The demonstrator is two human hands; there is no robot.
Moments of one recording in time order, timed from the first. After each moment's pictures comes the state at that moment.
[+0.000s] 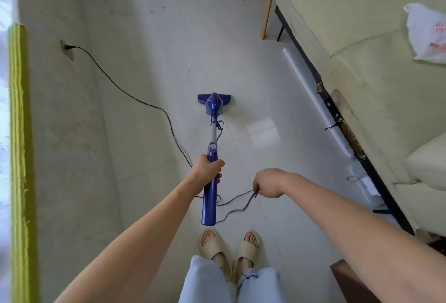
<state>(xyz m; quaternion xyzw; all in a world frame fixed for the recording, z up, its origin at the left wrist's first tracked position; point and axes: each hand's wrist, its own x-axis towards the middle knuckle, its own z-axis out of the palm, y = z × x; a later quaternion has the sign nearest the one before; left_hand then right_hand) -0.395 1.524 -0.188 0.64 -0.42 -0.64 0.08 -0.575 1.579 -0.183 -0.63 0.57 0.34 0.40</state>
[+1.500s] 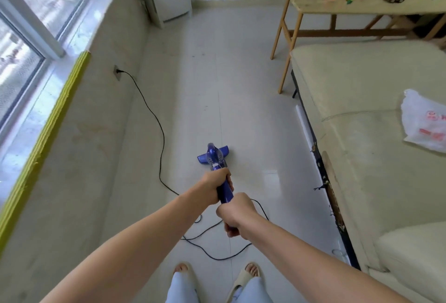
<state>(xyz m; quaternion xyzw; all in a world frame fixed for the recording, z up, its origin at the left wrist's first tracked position) -0.602 1.566 -0.093 0.66 -0.11 -0.70 0.25 -0.673 1.632 -0.045 -0.34 0.73 -0.07 0.60</state>
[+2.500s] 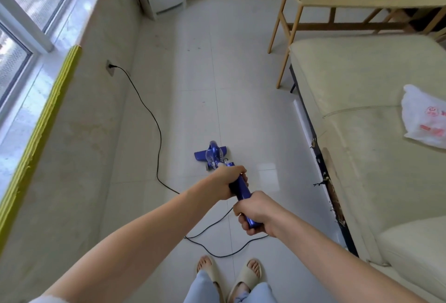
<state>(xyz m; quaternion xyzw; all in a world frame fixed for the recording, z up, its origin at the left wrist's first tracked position) -0.604 1.540 -0.092 0.62 -0.10 -0.76 0.17 -0.692 1.614 -0.042 -0.28 0.69 -0.06 0.66</state>
